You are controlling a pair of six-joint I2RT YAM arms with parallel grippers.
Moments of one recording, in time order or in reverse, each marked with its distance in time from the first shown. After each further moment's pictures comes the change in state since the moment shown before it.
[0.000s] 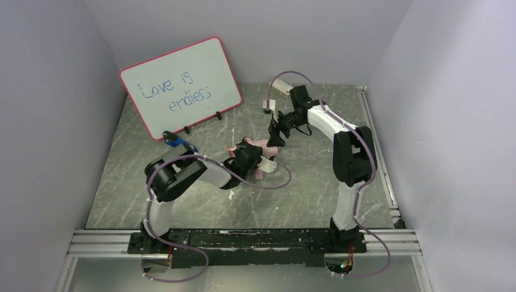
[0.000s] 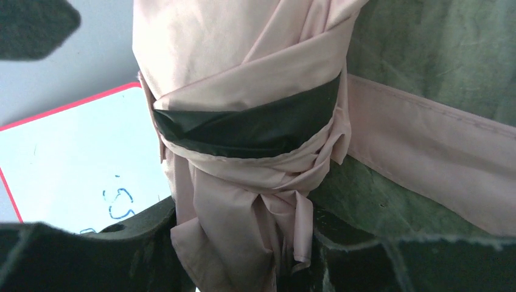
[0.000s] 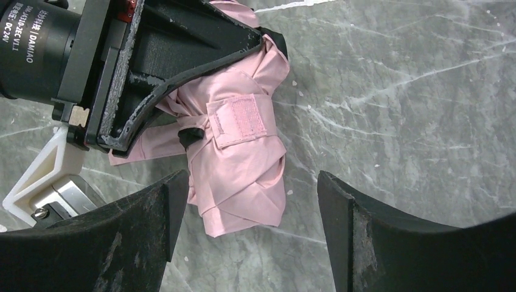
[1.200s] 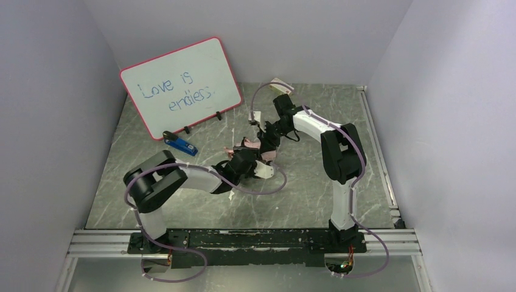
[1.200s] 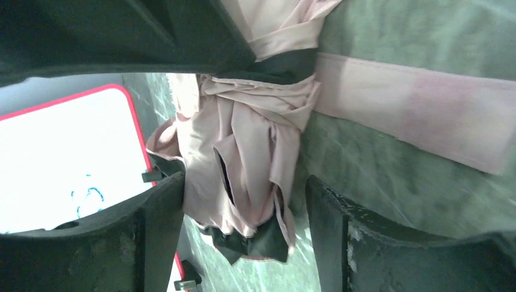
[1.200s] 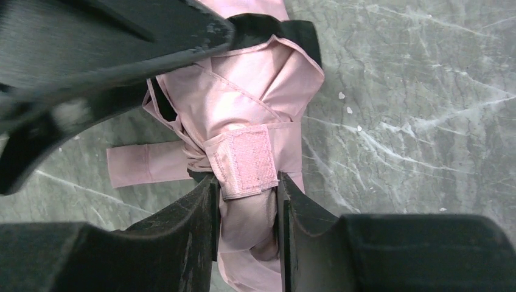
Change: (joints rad) left arm -0.035 -0.167 -0.099 -0.080 0.087 -0.105; right arm 0.109 0.088 -0.007 0.017 0.122 0.030
